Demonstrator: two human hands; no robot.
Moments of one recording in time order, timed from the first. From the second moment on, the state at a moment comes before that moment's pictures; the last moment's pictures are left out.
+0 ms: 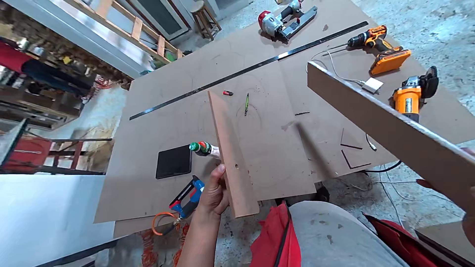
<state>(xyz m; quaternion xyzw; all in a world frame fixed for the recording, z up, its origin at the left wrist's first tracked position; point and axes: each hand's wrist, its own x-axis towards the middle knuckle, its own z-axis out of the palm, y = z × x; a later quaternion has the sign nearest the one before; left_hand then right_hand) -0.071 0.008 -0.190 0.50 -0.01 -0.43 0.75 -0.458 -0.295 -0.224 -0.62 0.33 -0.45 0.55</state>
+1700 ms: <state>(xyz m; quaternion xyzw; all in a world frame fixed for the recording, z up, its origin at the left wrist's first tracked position) -0.066 0.065 -0.173 0.74 -0.35 0.04 0.57 -0.199 -0.271 -0.129 -0.76 0.08 -0.42 0.49</state>
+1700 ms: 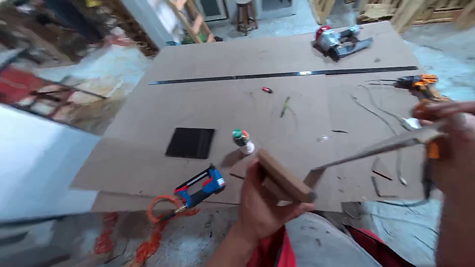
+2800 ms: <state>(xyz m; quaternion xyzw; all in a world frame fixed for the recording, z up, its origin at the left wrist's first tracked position) -0.155 -0.083 -0.154 0.76 -0.39 0.00 0.53 -0.189 -0.276 -0.091 -0.84 0.11 -0.35 0.40</state>
